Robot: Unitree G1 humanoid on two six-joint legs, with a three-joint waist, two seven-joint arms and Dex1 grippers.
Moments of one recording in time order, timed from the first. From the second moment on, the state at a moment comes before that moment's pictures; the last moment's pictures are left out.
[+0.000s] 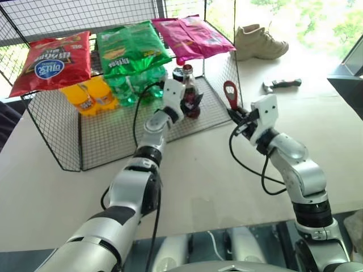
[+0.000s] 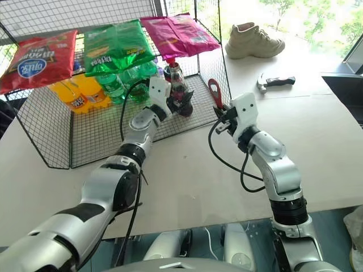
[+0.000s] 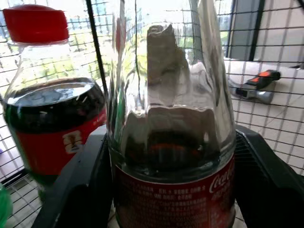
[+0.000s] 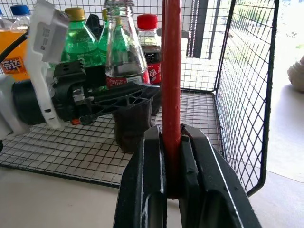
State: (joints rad) left arm -0.95 0.17 0.10 1.04 -0.14 -0.40 -0.64; right arm -0.41 -0.25 0.05 -0.29 0.28 0.49 0.38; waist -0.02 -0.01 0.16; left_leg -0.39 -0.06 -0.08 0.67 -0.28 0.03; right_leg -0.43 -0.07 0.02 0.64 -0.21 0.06
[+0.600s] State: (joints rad) left arm -0.28 0.38 -0.04 -0.12 -0.27 0.16 -0.79; right arm -0.46 -0.27 0.00 -0.25 0.28 0.46 0.38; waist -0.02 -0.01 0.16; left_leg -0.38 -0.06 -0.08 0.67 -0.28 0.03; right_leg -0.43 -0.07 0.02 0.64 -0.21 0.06
